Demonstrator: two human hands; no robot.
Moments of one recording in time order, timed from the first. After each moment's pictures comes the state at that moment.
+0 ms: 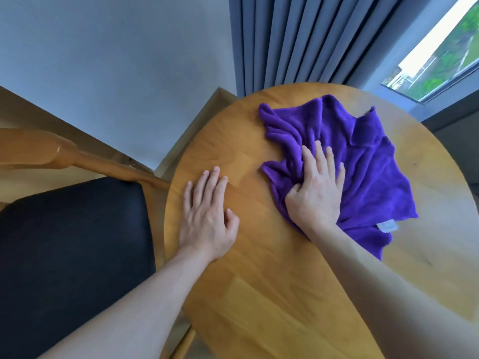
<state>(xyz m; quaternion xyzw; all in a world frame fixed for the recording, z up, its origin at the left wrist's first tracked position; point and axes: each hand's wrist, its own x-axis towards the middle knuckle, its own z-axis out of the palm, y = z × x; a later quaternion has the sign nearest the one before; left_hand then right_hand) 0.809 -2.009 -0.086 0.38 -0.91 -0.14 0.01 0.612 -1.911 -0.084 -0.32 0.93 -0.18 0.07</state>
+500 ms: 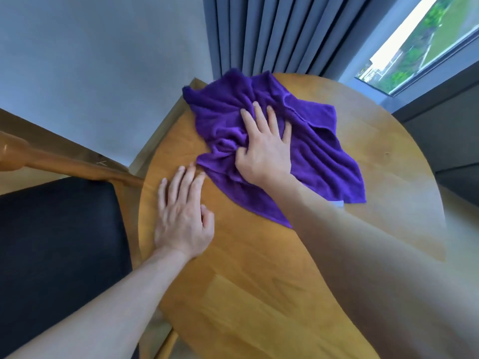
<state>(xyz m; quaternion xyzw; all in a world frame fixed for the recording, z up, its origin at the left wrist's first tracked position) 0.810 -2.015 -0.093 0.37 -0.92 -0.15 0.05 0.595 -1.990 -0.085 -0.43 0.89 -0.12 0.13</state>
